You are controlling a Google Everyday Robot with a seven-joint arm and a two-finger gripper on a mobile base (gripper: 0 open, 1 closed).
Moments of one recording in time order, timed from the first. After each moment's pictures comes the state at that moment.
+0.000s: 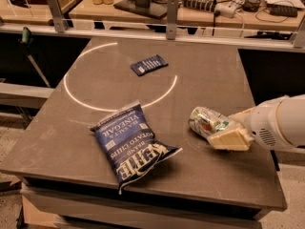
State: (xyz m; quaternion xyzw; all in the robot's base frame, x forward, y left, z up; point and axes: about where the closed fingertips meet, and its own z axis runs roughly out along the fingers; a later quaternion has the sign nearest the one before) arm 0.435 -0.177 0.845 -0.35 0.87 0.10 0.32
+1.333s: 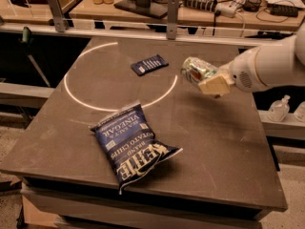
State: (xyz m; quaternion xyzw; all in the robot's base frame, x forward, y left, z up) arm 0.551 -0.165 0.903 -0.34 0.85 0.08 0.40
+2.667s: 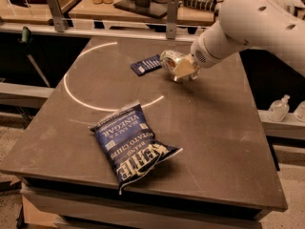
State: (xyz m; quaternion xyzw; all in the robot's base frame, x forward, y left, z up) arm 0.659 -0.117 0.876 -0.36 0.87 0.04 0.34
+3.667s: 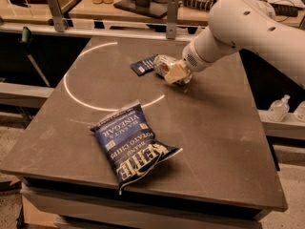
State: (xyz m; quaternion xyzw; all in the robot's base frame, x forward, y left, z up) arm 0.668 -0.094 0.849 -0.37 0.87 0.07 0.31
